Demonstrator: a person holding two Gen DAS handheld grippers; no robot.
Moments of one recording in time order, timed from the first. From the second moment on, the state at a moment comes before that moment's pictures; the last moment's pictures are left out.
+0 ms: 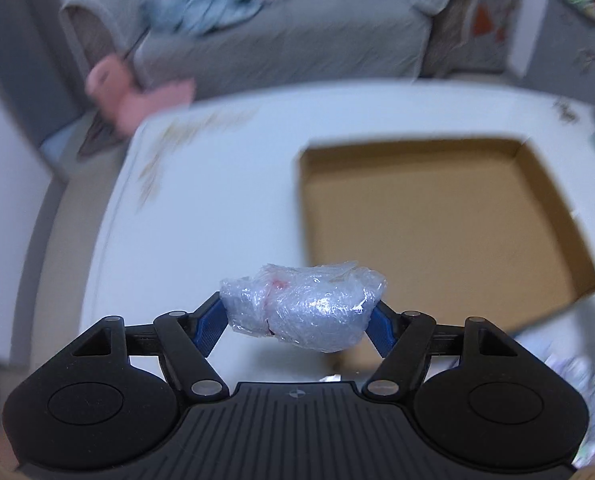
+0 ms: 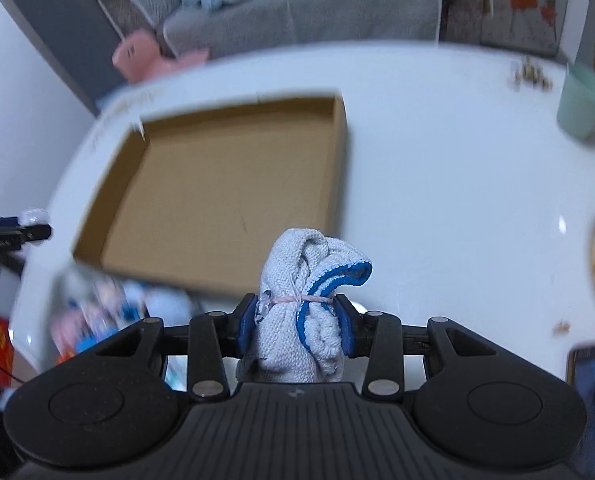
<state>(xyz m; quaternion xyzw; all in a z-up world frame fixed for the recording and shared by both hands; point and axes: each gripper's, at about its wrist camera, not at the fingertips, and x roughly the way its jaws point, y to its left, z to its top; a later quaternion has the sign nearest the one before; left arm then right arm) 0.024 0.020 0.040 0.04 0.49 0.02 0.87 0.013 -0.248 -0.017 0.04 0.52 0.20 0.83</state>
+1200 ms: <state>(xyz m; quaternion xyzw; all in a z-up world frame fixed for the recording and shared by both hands) 0.144 -0.032 -0.082 0.37 0.42 -0.16 0.82 0.169 -0.069 -0.047 -0.08 0.52 0.33 0.78</state>
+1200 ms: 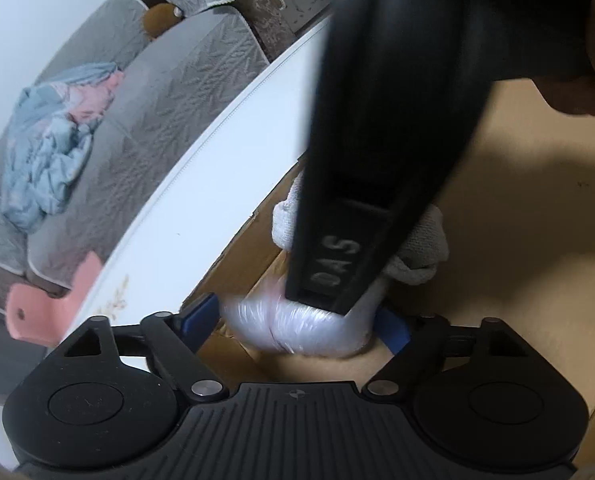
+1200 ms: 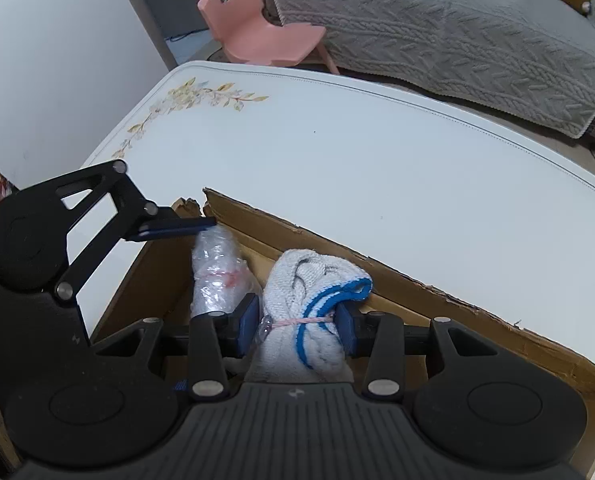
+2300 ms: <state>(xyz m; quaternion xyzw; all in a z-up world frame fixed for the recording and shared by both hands) -0.092 -0.017 0.032 0.16 0.51 -0.08 0.84 -0.002 -0.223 0.076 -0.07 0.45 0.29 0.84</state>
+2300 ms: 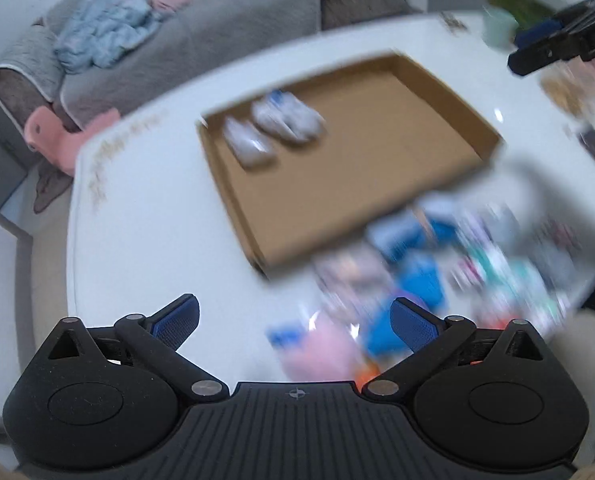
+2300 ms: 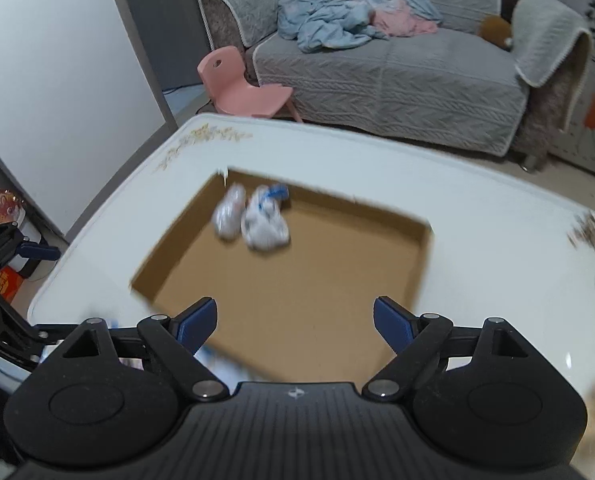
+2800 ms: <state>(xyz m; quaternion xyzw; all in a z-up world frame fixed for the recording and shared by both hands) -0.167 -0.096 -0.046 0.15 0.56 -0.09 0.81 -0.095 -0.249 -0.031 -0.18 0.53 0.30 0.77</state>
